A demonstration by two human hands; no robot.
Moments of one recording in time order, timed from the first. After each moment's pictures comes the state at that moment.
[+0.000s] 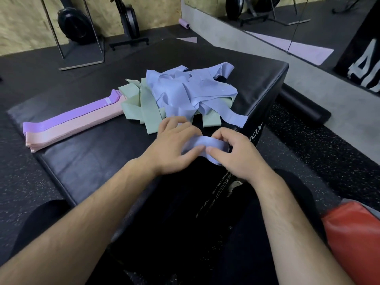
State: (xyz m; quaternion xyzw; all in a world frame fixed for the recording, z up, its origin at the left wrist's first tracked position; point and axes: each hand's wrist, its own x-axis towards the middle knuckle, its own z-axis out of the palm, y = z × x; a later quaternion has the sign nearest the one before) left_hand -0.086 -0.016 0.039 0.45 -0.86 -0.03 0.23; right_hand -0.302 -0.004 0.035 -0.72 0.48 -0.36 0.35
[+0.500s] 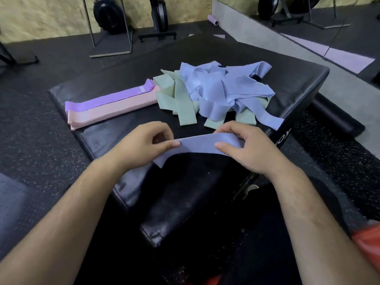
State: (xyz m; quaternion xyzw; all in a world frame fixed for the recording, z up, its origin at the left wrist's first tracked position) left_hand 0.033 0.029 0.058 0.56 -0.76 -0.16 0.27; right_hand -0.255 -0.004 0.060 -0.78 0.41 -0.31 0.36
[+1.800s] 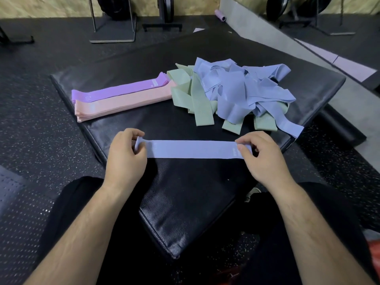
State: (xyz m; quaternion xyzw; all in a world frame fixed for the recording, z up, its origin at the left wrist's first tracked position) left_hand 0.073 0.063 0.007 0.76 -0.48 -0.09 0.43; right_hand -0.235 -0.024 0.001 -0.75 0.52 -0.35 0.21
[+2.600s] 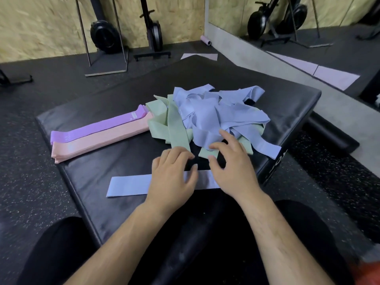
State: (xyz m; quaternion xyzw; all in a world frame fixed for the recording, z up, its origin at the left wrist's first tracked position) left_hand -0.048 0.000 0.014 0.65 -0.69 0.03 0.32; right_hand -0.220 -0.060 0.010 -0.77 0.50 -0.37 0.15
